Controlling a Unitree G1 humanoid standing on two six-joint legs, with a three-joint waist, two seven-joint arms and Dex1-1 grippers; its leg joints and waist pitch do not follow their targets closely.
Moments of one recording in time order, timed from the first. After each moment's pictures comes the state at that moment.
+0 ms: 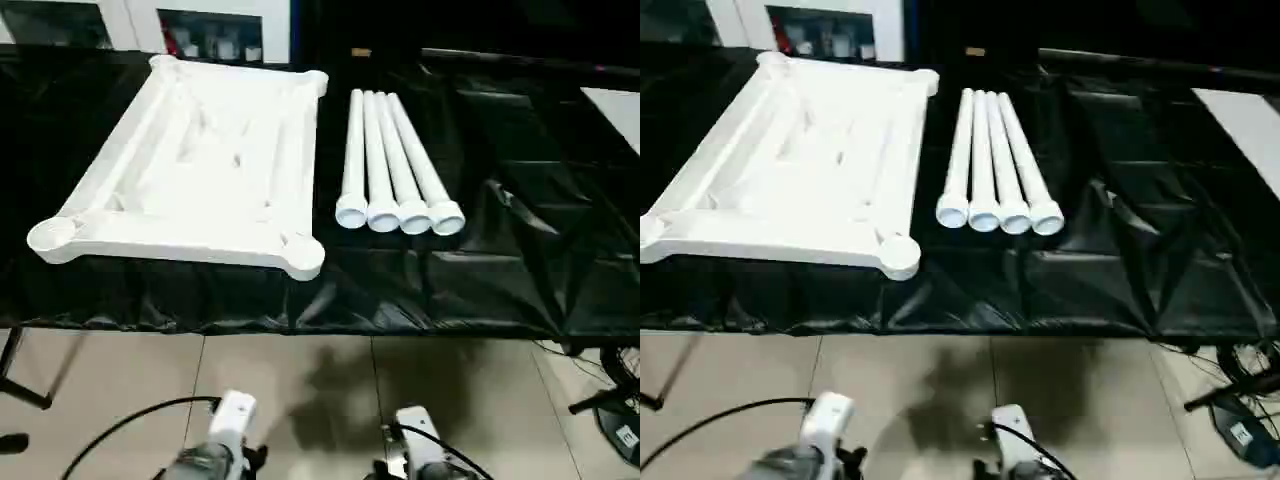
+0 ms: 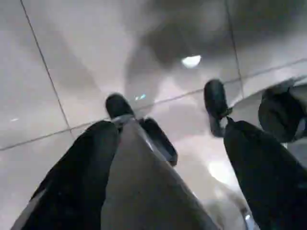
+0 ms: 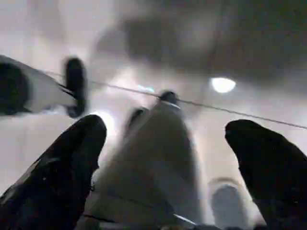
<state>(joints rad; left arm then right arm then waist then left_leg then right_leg) -0.20 0.11 -0.04 1.11 0.07 0.18 -0.24 -0.22 0.01 0.09 1.29 0.00 0.05 0.21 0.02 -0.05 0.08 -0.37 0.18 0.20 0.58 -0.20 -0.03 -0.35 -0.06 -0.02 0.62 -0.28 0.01</state>
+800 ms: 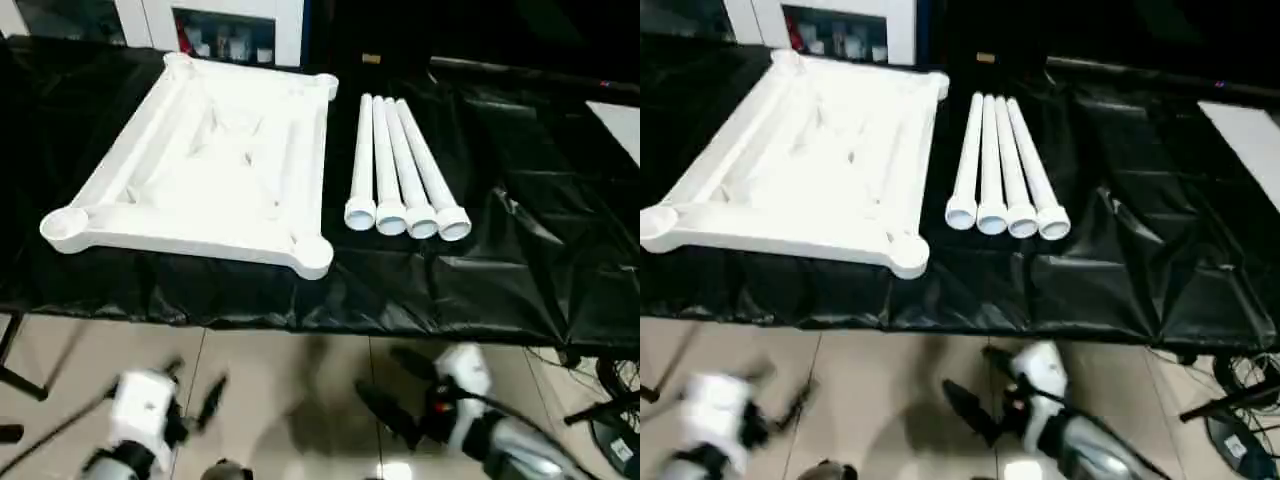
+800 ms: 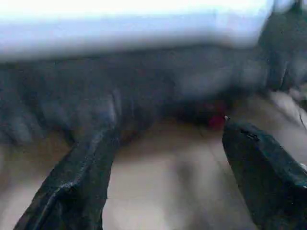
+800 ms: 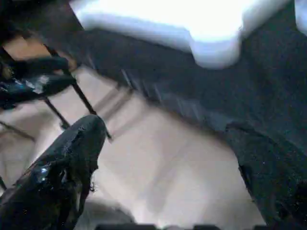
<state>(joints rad) 0.48 0.23 0.07 -0.42 -0.11 0.07 -0.35 0.28 -0.32 0.17 -0.37 0.41 0.27 0.64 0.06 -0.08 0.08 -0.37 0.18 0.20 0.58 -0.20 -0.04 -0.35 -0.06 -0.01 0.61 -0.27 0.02</state>
